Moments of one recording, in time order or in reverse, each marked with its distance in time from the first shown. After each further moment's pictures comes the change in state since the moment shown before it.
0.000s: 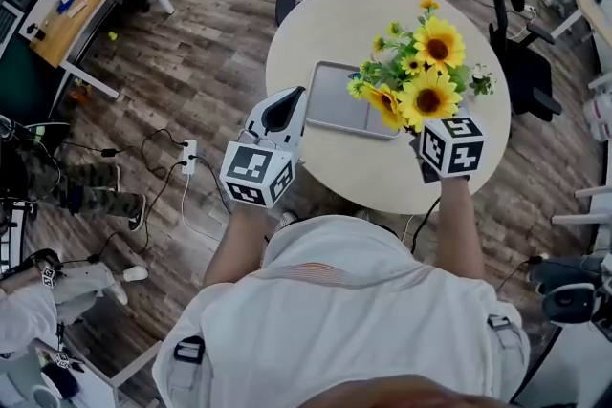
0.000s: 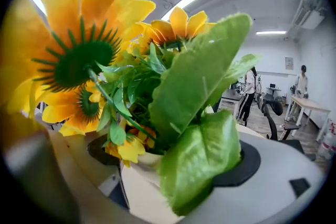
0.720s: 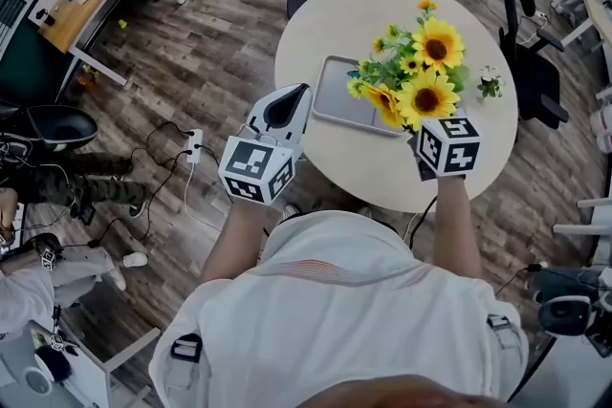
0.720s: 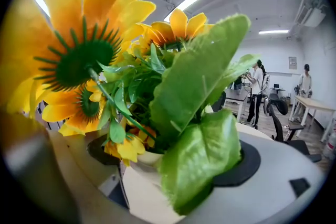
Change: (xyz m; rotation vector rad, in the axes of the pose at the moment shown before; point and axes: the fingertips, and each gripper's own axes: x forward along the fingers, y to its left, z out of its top) left arm -0.008 -0.006 0.007 0.003 0.020 0.011; right arm 0.007 0.006 -0.003 -0.010 -0.018 0.035
